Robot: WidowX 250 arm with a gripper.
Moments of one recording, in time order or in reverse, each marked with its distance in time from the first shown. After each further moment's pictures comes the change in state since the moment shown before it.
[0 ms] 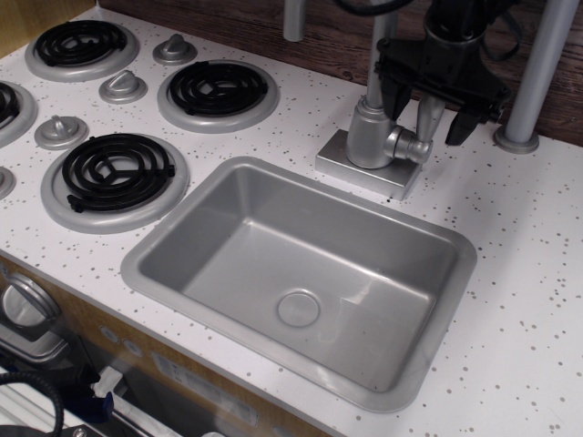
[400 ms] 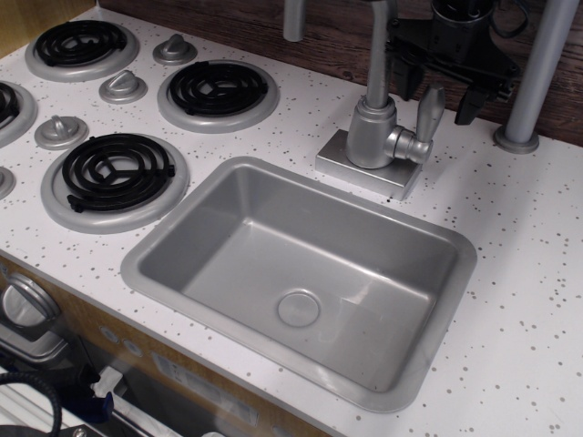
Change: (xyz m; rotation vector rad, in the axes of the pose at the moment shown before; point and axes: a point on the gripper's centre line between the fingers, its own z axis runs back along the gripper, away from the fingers) arm 0.020 0.001 -0.001 -0.019 -0.041 -0.012
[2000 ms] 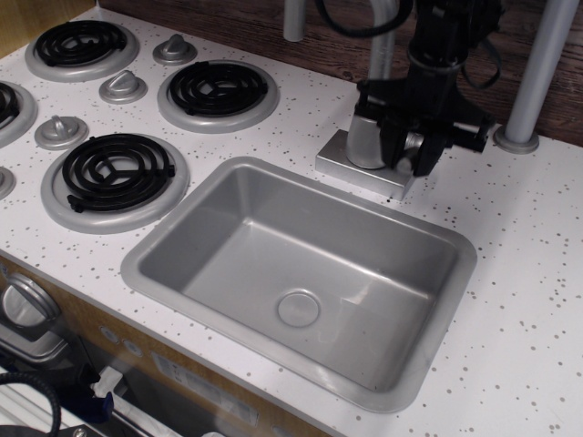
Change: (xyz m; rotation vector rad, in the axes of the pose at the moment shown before) arm -0.059 -0.005 -0.017 -0.015 0.236 0.160
